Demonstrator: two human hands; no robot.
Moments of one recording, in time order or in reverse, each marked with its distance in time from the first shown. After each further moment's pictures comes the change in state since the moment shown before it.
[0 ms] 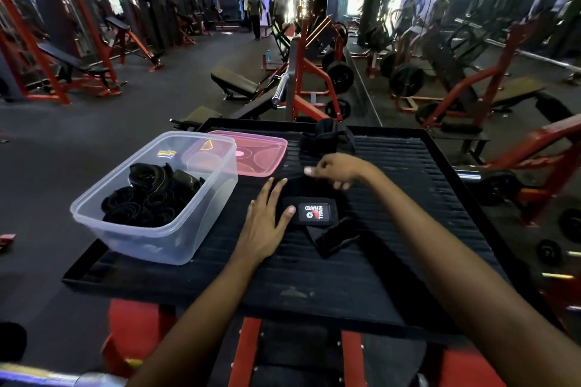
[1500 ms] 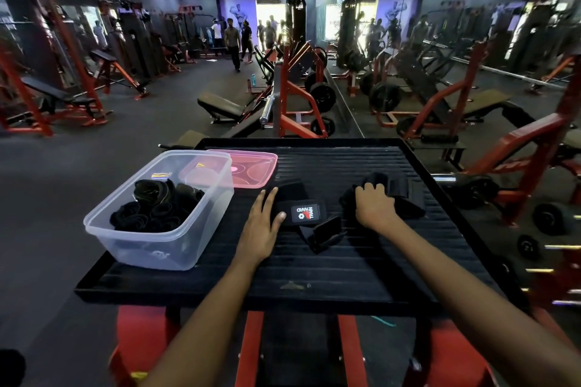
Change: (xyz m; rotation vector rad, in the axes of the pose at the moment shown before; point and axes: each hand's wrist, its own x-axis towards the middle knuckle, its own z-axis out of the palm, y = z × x) left_hand -0.003 -0.004 0.000 -0.061 0.000 0.000; right_hand -0.091 0.047 0.036 -0.455 0.358 0.296
